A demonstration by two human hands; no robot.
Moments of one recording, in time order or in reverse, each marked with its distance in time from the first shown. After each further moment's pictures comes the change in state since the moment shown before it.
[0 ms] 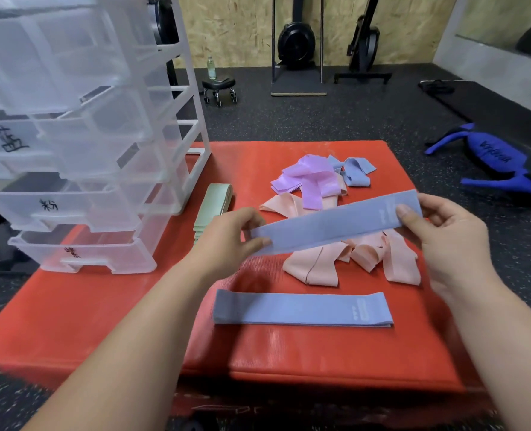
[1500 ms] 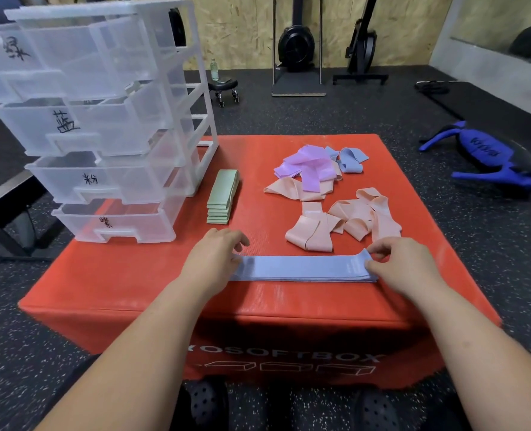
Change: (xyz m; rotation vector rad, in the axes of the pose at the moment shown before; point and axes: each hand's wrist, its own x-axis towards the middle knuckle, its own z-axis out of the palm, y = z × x) left_hand -0.102 -0.015 0.000 0.391 -0.030 -0.052; right_hand -0.073 0.039 -0.028 -1.103 -0.284 -0.009
